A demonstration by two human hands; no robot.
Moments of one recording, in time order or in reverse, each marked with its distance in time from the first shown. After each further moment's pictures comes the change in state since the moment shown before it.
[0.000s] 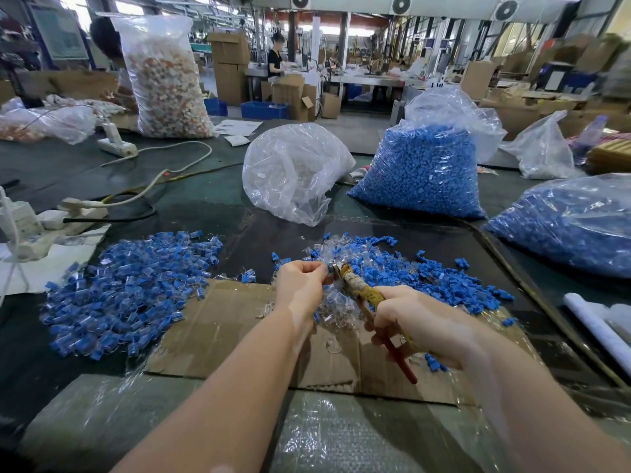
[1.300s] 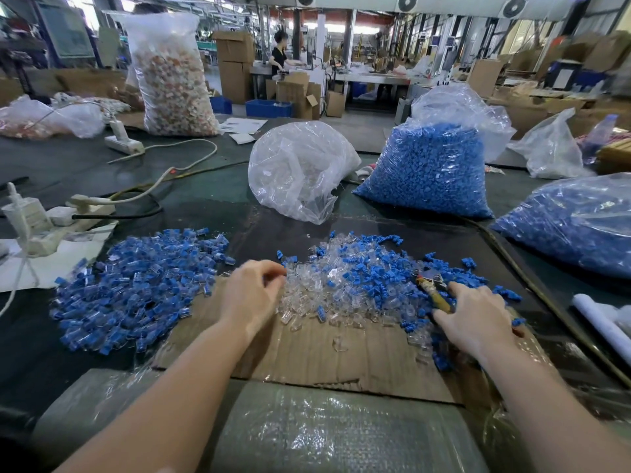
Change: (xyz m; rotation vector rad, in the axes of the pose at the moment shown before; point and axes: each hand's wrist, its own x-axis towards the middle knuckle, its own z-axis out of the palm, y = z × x) left_hand 0.019 -0.019 -0.077 0.783 0.087 0.440; right_hand 0.042 0.084 -0.048 -0.833 0.720 0.220
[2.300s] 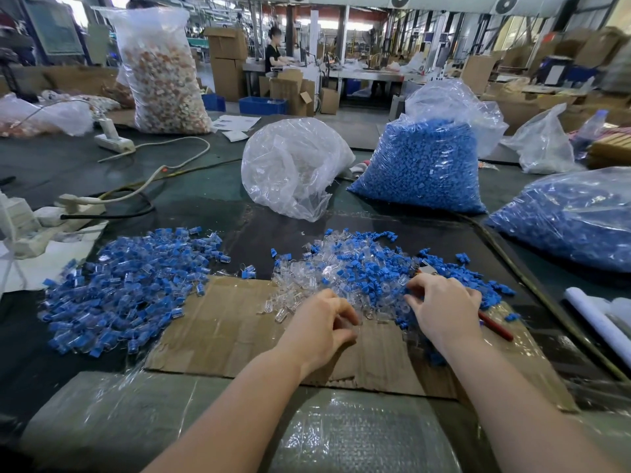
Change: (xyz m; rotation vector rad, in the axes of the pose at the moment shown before) left_hand -0.042 0.049 0.047 -0.068 -0.426 0.277; right_hand -0.013 -0.032 0.003 0.135 0.211 -0.148
